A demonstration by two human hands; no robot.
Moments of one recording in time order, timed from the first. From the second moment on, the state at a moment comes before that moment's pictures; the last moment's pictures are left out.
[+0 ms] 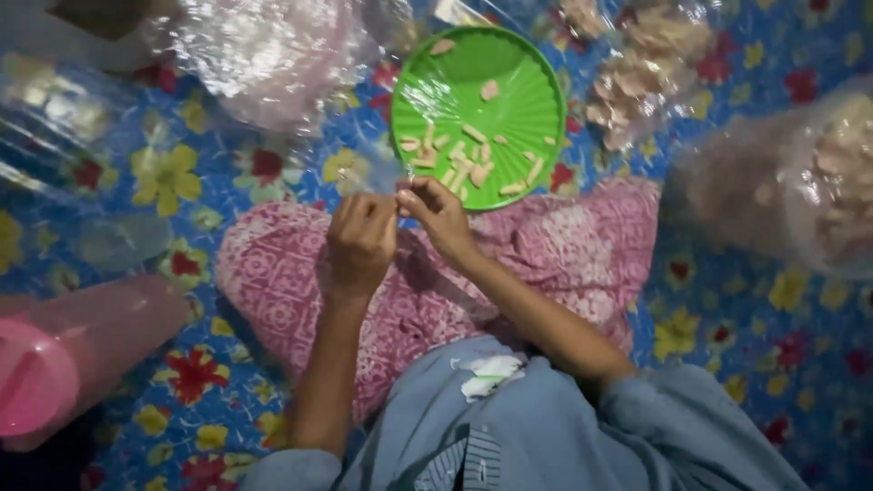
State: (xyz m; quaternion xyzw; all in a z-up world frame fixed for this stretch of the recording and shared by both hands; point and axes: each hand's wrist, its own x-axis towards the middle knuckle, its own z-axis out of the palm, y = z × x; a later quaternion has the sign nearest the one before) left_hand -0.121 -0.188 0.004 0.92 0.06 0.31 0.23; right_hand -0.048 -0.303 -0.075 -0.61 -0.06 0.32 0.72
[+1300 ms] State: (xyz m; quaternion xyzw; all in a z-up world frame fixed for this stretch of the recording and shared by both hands) left_hand -0.114 -0.269 -0.009 0.89 0.00 0.21 0.41; right_hand -0.042 -0.436 -0.031 -0.78 -0.45 0.03 0.45
